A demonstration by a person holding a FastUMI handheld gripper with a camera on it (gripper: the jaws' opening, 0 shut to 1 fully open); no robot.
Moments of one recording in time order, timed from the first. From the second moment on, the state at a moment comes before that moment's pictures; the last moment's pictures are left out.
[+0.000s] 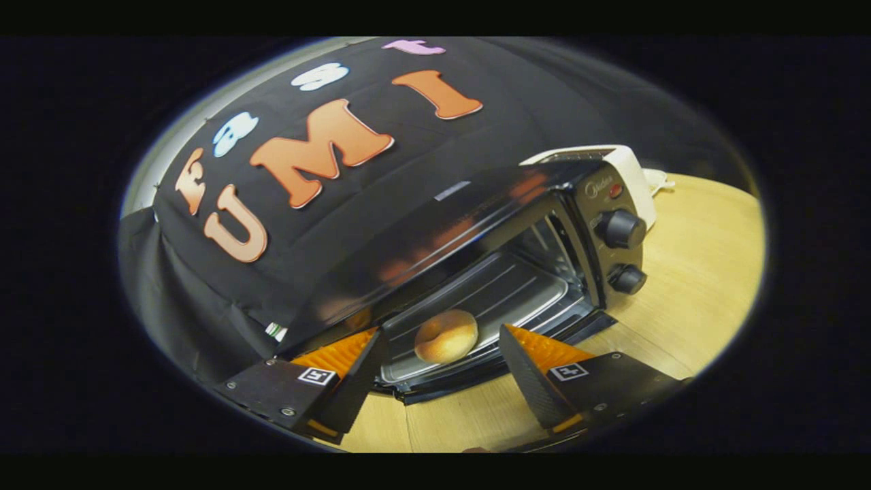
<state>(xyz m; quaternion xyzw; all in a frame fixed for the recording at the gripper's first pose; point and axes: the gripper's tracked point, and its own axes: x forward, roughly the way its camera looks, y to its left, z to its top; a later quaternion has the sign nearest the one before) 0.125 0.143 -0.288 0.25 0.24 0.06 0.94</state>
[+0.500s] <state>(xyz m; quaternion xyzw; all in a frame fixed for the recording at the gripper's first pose) 0.030 0.093 -0.271 0.12 0.25 0.06 0.96</state>
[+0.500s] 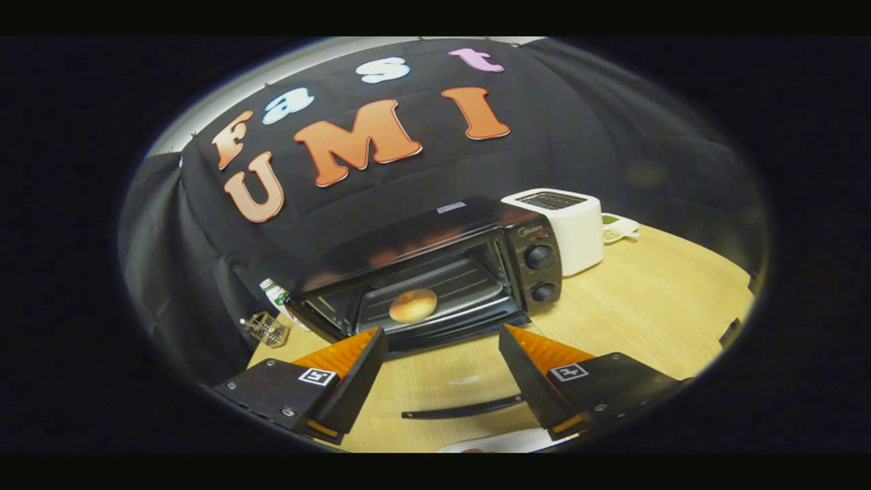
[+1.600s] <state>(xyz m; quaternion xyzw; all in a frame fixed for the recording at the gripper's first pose) -0.050 0.101 -0.379 -0.06 0.45 0.09 0.89</state>
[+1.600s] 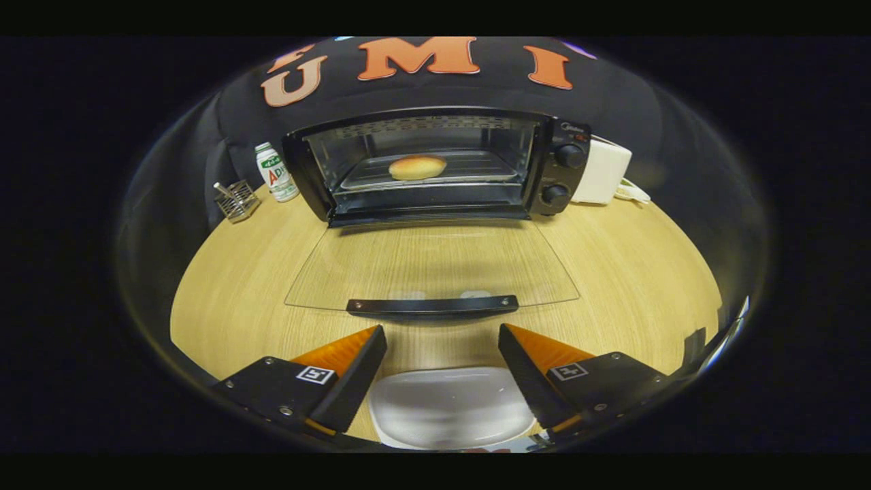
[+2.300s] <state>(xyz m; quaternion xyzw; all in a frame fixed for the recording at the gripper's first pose) -0.034 0.102 -0.356 -0.07 0.44 0.09 0.89</state>
